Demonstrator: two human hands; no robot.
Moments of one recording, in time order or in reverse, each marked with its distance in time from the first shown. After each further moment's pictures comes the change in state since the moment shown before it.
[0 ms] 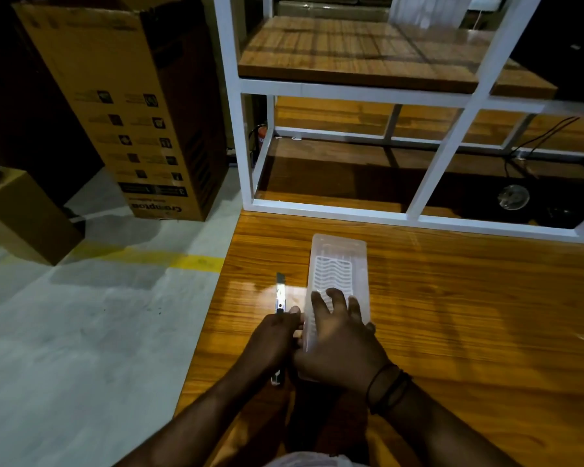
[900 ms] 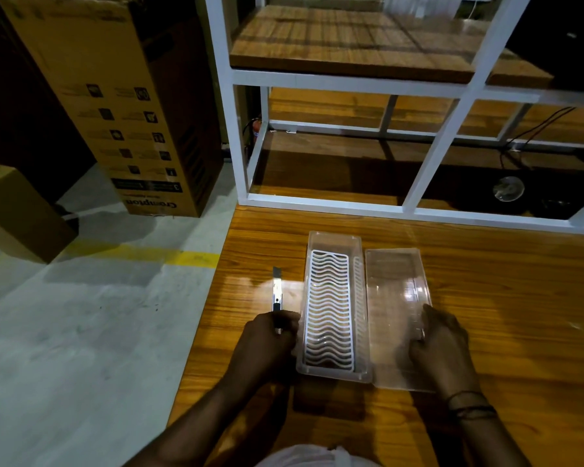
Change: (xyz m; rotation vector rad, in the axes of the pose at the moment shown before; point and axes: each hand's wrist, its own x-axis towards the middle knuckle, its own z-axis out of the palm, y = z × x) left_hand -0.004 -0.013 -0.008 0.391 0.119 0.190; right_hand -0.015 0.139 0.010 0.183 0.335 0.450
